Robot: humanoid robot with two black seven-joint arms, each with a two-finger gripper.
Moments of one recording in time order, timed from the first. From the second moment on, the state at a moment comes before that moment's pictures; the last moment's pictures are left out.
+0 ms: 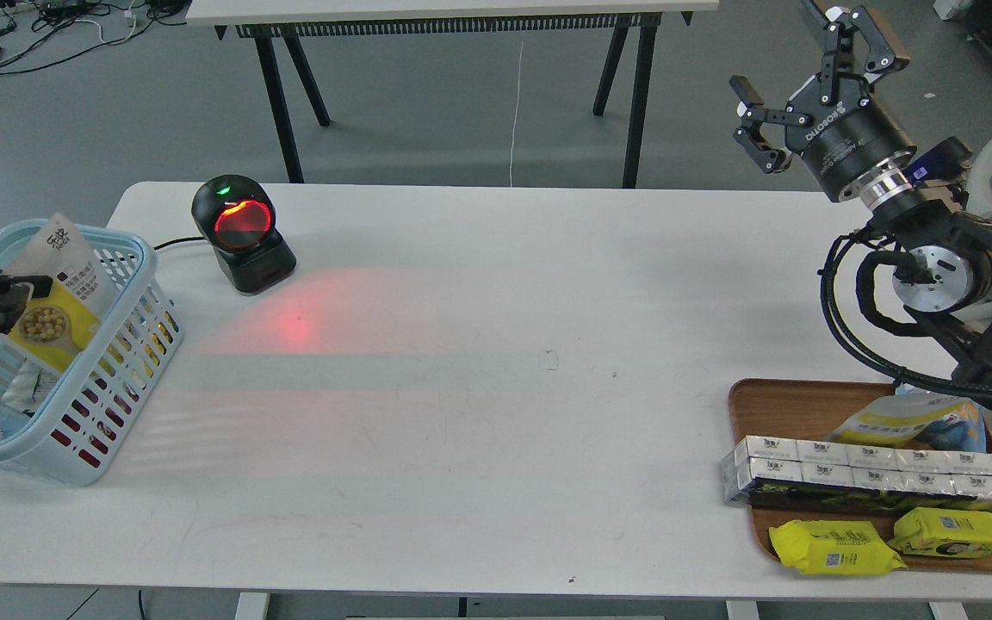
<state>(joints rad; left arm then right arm) -1.38 1.22 0.46 -1.16 1.61 -0.13 -0.49 0.92 -0.49 0.45 0.81 0.03 0.42 0.49</state>
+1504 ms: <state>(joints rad) -1.38 1.12 0.05 -1.11 0.92 -0.15 -0.49 0.92 -0.50 0.44 0.85 0.02 0.45 0.49</state>
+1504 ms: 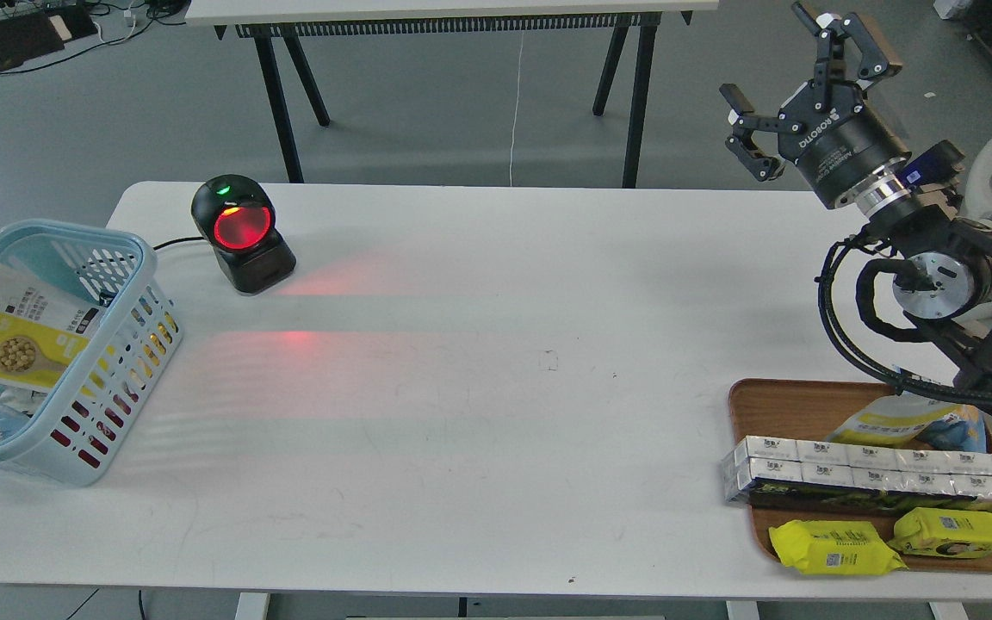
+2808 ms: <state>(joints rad) -1.16 0.91 -0.04 -1.21 0.17 -0.42 -0.49 0.93 -0.52 0.44 0.98 -0.19 0.45 0.49</state>
